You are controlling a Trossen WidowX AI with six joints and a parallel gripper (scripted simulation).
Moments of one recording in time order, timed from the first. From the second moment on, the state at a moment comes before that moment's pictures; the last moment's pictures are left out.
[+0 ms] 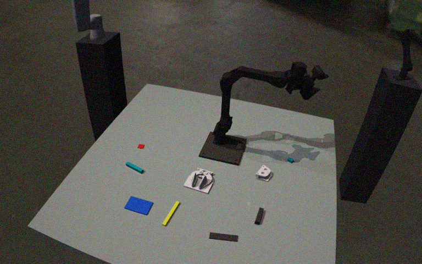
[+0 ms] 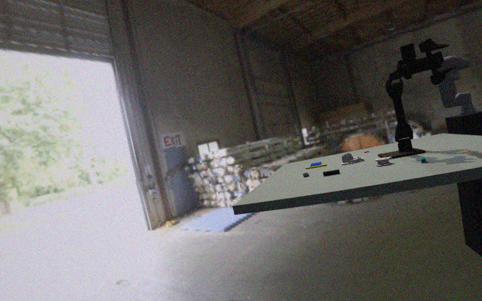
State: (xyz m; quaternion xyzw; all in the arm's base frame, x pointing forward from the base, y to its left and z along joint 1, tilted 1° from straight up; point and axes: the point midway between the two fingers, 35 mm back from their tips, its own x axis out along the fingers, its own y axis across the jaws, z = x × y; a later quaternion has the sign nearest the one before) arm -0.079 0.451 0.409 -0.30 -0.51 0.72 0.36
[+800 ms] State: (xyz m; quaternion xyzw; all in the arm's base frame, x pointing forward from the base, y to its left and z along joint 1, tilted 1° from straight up) arm -0.014 0.464 0.350 -0.36 -0.34 0.76 0.42
